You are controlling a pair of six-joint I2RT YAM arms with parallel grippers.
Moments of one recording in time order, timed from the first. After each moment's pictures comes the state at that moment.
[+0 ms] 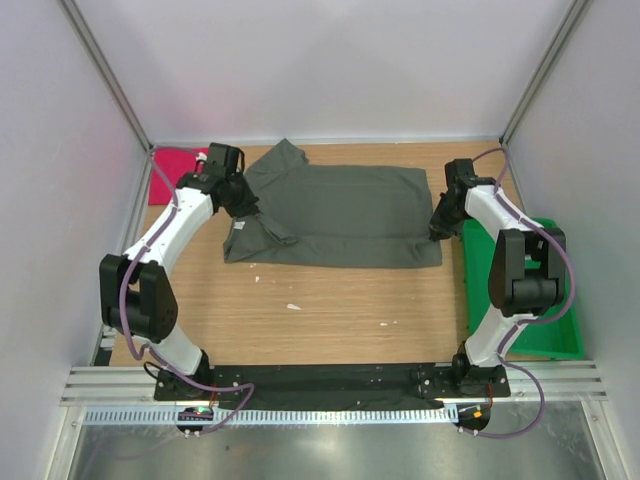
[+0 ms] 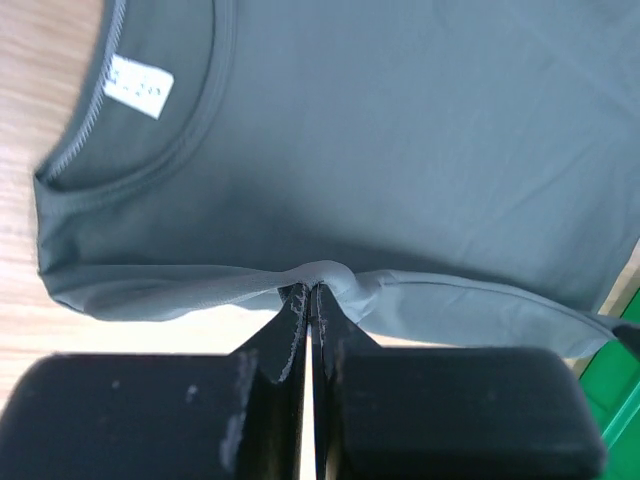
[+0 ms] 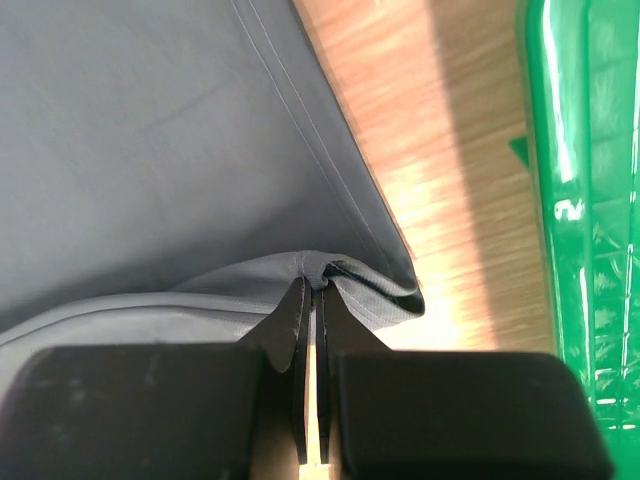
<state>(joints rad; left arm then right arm) -0.25 1.62 1.38 -0.68 0.00 -0.71 0.02 1.75 1.26 -0.74 0.02 0.51</state>
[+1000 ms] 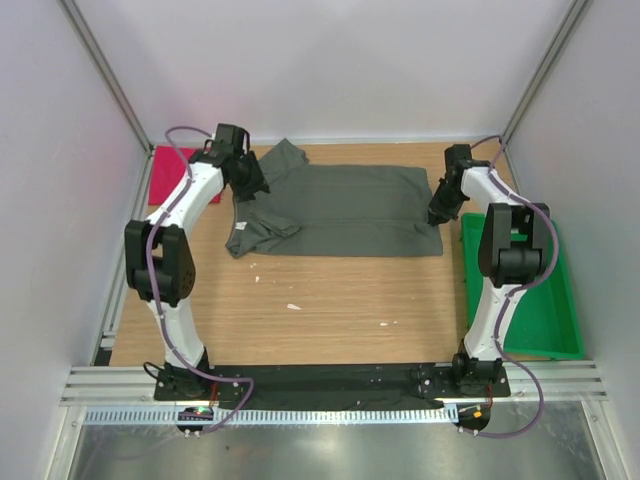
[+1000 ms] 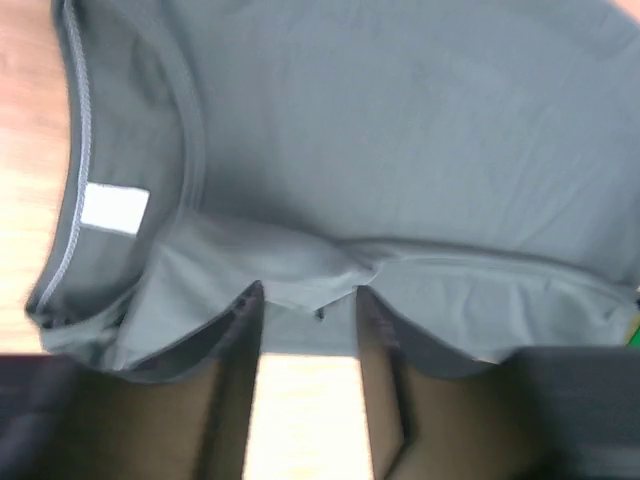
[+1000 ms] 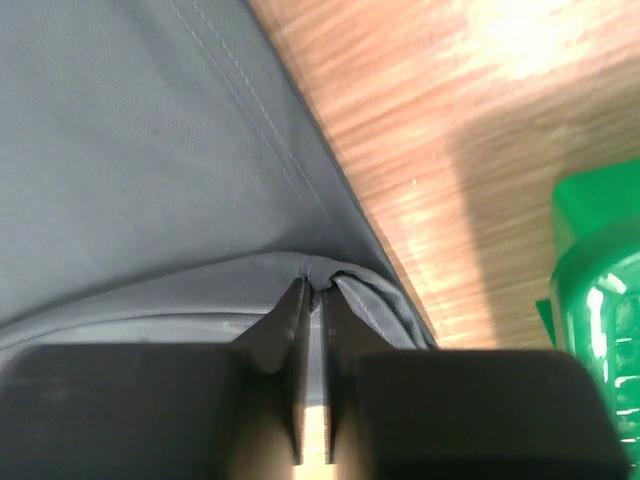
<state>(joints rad) -0.21 1.89 1.63 -0.69 0.07 -0.60 -0.02 2.00 1.52 -0.76 0.00 0.50</state>
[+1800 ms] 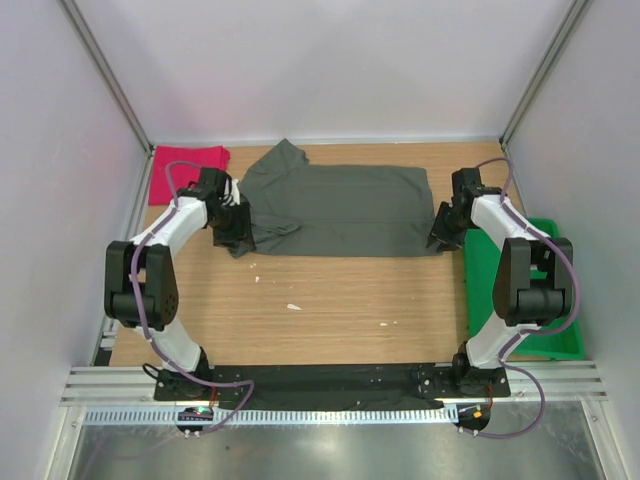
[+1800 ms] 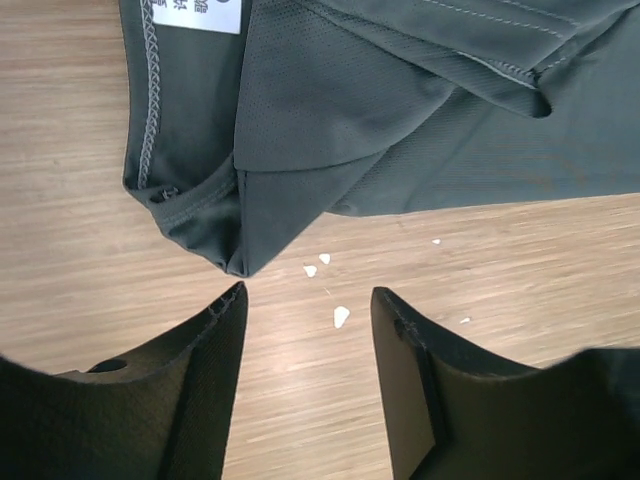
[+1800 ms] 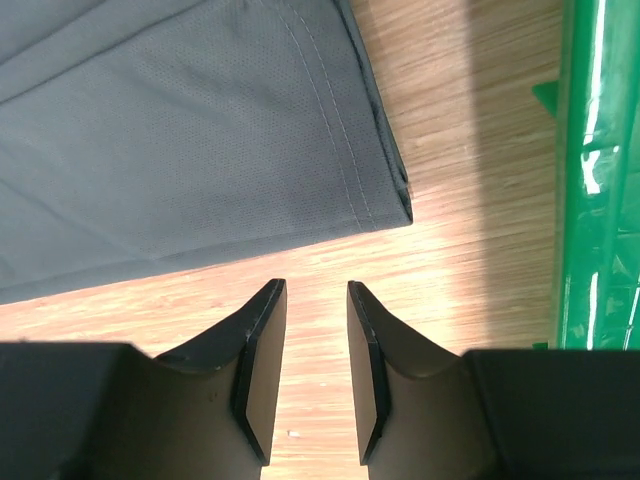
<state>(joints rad) -0.12 1.69 1.22 -0.70 0.20 -0.21 -0.02 1.69 1.17 -0.73 -0.09 0.41</state>
